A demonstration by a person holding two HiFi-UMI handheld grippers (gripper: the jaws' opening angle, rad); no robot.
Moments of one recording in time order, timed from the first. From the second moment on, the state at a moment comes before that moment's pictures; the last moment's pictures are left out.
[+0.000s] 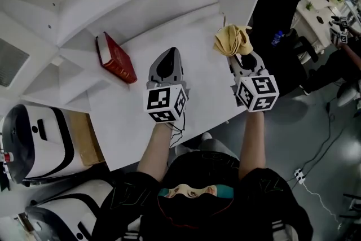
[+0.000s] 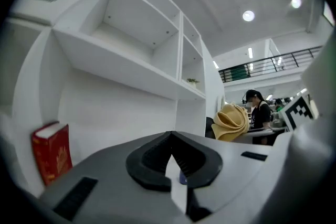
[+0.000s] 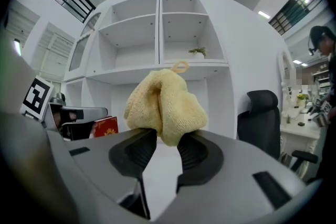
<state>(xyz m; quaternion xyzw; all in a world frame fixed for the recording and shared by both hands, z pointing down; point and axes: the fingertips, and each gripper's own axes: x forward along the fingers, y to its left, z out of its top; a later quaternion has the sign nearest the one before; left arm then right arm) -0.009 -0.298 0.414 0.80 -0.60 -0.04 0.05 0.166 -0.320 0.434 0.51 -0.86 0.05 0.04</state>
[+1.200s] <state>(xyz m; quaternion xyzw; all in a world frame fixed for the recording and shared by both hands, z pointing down) -0.045 -0.246 0.478 0.69 -0.72 0.01 0.04 0.100 -0.301 0.502 0.39 -0.92 0.04 0.06</state>
